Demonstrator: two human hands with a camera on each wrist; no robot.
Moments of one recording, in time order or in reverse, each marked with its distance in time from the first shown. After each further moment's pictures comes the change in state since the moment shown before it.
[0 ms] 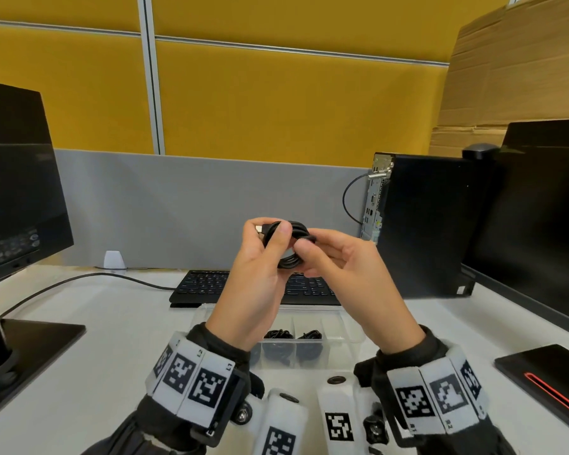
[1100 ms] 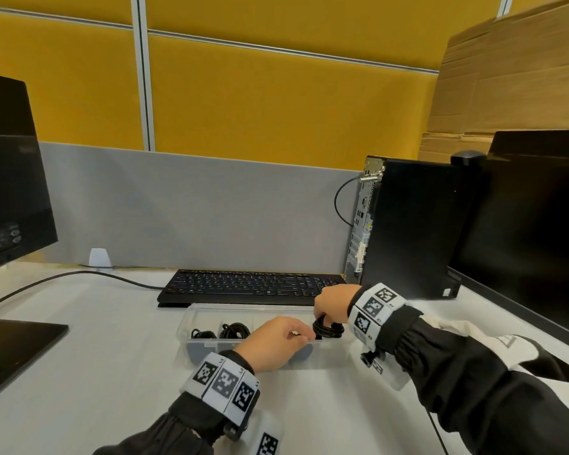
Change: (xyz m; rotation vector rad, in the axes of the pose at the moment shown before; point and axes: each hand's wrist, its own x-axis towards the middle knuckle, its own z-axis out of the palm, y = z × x) left_hand 0.006 -0.099 -0.048 1.162 -0.421 -0.410; right_hand 0.058 0.117 -0.018 -1.456 -1.186 0.282
